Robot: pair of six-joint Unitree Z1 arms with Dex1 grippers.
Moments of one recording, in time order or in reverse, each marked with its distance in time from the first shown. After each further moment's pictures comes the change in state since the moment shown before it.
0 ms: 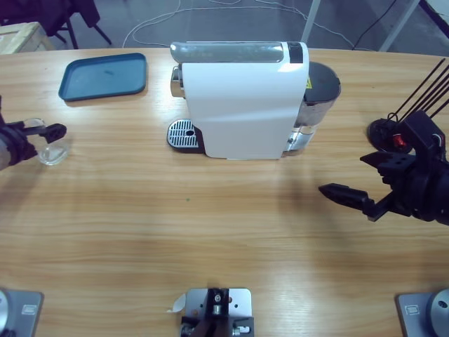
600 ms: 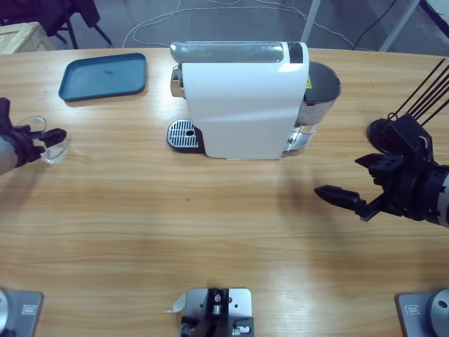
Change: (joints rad) arm 0 0.026 0.084 0.028 -0.095 -0.001 0.055; arm 1 0.000 0.041 0.001 -0.014 0.000 0.000
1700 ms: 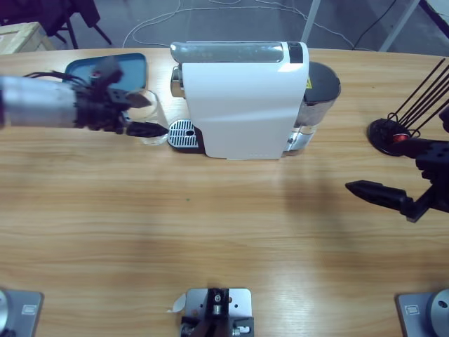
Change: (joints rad) arm 0 -0.150 0.063 -0.538 0.511 -0.808 0.730; arm 1 0.000 -0.148 -0.117 0.242 -0.033 -0.111
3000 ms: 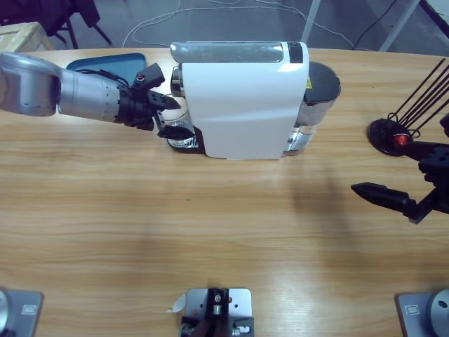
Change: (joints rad) arm 0 -0.058 0.141 -0.159 0.065 -0.035 0.010; arm 1 0.000 -0.001 0.020 0.008 -0.036 0.000
